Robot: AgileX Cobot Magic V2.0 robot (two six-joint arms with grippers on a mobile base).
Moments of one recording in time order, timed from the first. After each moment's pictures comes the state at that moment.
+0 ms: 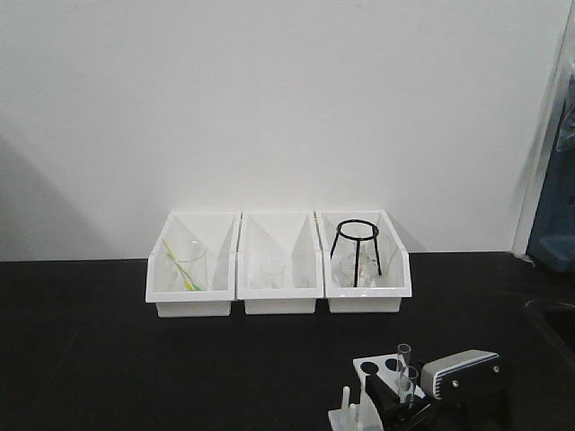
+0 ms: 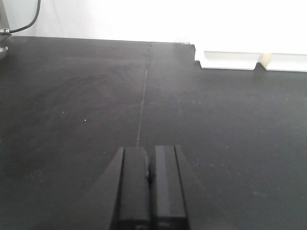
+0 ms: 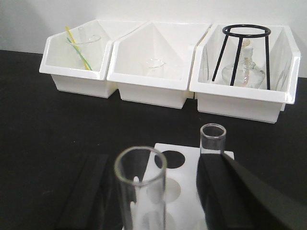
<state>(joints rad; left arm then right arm) 0.08 -0.02 0.03 0.05 0.29 -0.16 0.38 1.63 -0.47 -0.02 -0.85 0.05</state>
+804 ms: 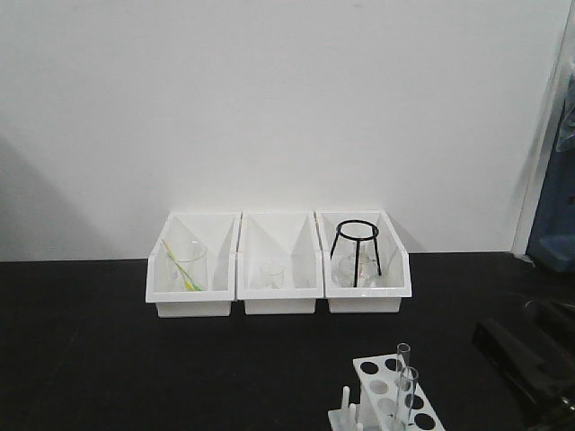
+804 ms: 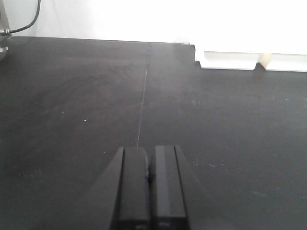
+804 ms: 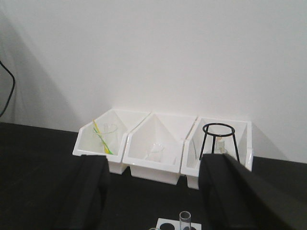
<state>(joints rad) 0.08 -0.02 0.03 0.05 0.29 -0.16 0.38 0.75 -0.47 -0.01 -0.21 0.05</state>
